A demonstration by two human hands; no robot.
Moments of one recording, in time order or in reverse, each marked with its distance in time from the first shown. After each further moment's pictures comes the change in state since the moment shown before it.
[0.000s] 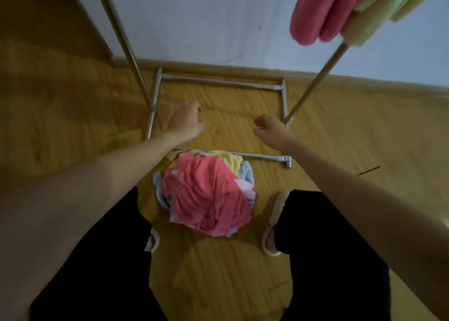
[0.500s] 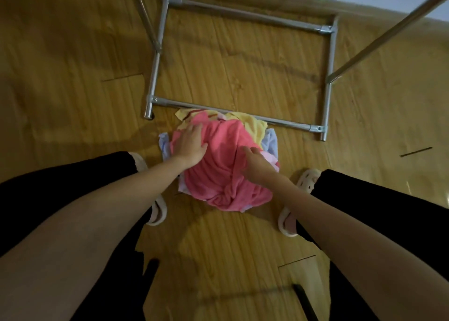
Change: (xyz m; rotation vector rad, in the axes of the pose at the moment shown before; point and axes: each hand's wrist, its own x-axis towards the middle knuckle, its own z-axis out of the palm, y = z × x) left_hand -0.040 -0.141 0.159 -0.001 -0.240 -0.174; right_hand 0.012 0.080 0.202 -0.478 -0.336 -0.116
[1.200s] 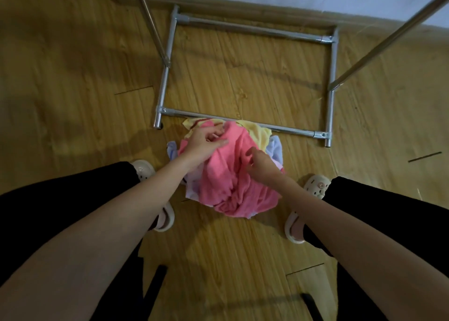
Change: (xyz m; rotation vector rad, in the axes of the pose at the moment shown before) left_hand -0.029 0.060 -0.049 -0.643 0.073 -0.056; right_hand -0.007 -0.005 -0.017 0.326 0.069 0.140
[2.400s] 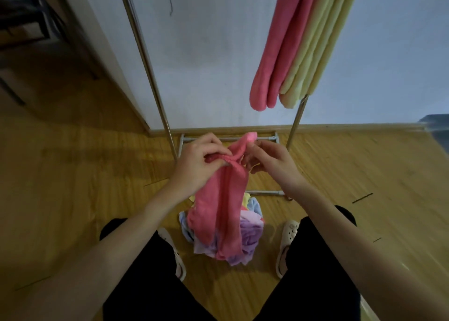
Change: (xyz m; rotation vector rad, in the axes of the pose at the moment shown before) left_hand -0.270 0.269 -0.096 0.216 0.107 0.956; right_hand -0.323 -0.125 -0.224 0.975 0.308 -0.562
